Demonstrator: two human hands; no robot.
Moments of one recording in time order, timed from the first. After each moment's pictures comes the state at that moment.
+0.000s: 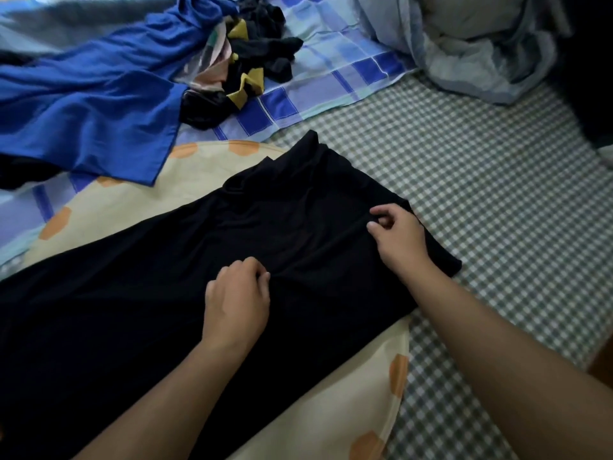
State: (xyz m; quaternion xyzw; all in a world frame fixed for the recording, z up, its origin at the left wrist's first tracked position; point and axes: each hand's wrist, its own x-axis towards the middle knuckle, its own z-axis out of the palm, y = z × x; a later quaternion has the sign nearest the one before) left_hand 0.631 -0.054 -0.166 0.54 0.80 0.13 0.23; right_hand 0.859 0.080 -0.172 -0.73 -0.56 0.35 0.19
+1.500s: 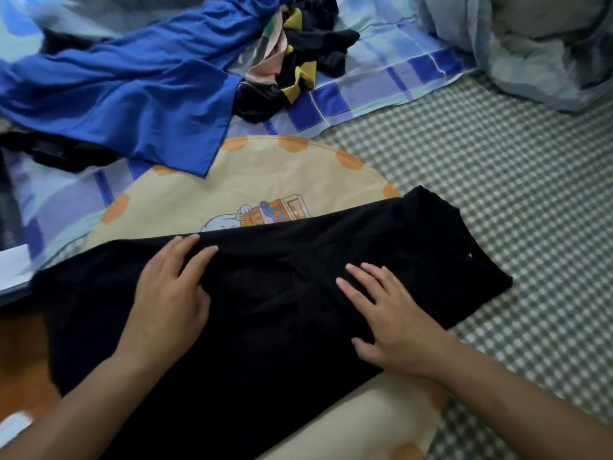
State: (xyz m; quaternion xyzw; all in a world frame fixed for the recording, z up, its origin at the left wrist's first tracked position) left_hand 0.485 -0.103 -0.160 0.64 0.76 0.11 0.11; right_hand 0.831 -0.019 -0.174 -0.36 -0.90 0.21 -0.10
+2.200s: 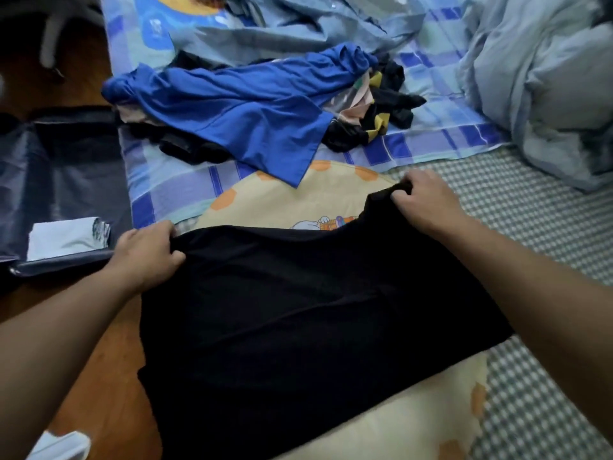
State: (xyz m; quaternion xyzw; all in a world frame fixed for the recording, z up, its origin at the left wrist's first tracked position) left_hand 0.299 -0.132 -0.159 0.47 0.86 0.00 0.20; right_hand 0.674 0.117 -0.082 -0.58 -0.80 0.14 0.01
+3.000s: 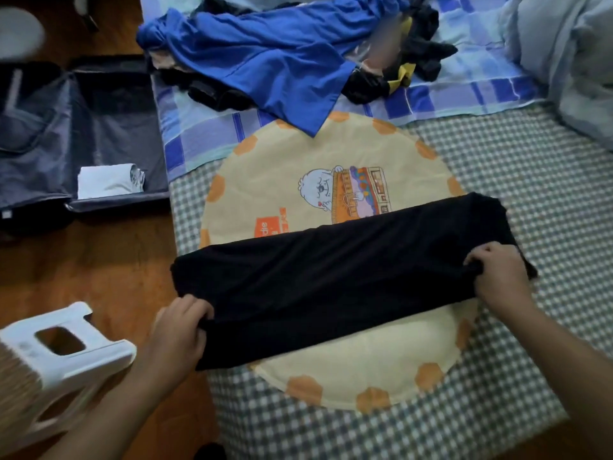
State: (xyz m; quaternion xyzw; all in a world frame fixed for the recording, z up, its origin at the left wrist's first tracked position) left_hand 0.432 -0.346 -0.151 0.57 0.79 0.12 0.21; right_hand 0.861 -0.008 -0.124 -0.59 -0.80 0.08 -0.10
